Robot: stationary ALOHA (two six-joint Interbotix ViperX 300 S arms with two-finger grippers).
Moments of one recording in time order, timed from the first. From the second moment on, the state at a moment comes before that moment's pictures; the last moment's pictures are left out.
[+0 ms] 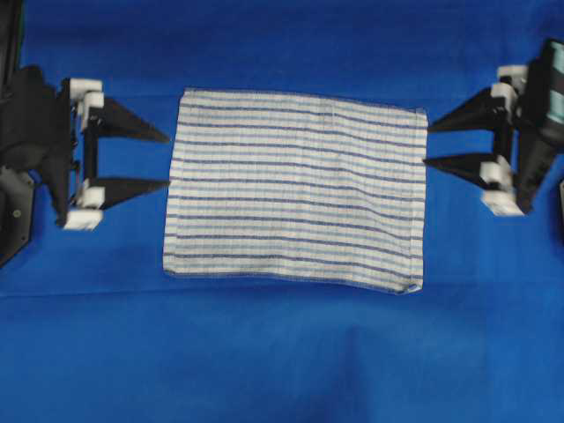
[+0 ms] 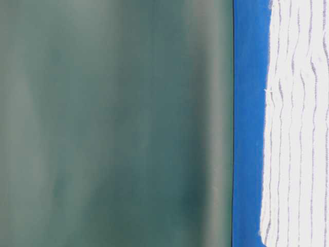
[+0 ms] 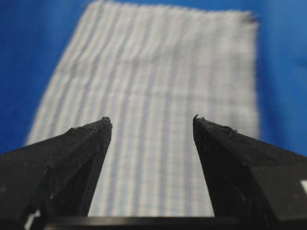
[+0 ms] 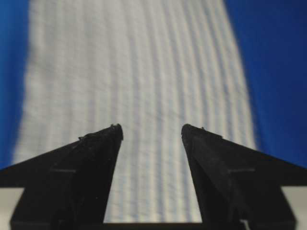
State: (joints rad) left arm 0.12 -0.67 1.13 -0.02 -0.19 0.07; right arm -0.18 -0.64 1.02 -0.23 0.16 0.31
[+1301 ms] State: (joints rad) left arm 0.47 0.10 1.03 -0.02 -0.54 0.22; right arm -0.52 -0.01 1.02 -0.28 -0.16 0.30
